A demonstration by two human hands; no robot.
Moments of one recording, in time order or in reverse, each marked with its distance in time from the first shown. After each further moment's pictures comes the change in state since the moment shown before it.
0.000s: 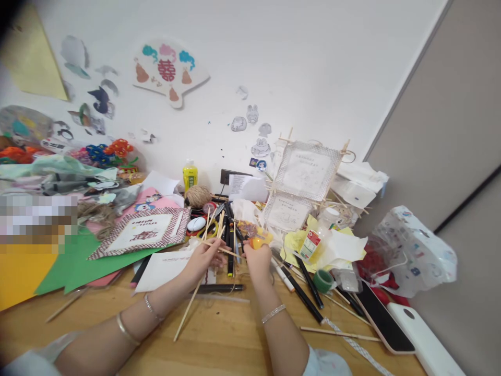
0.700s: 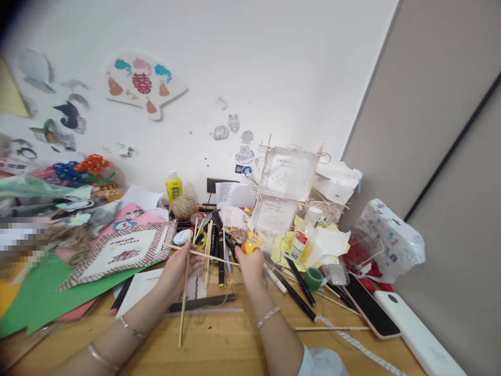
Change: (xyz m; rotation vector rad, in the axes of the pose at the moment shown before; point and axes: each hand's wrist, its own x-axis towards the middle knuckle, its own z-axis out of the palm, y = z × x) left_hand 0.006 0.015 -0.017 -0.268 0.222 0.019; right_hand 0.013 0.015 0.001 -0.055 0.120 0.024
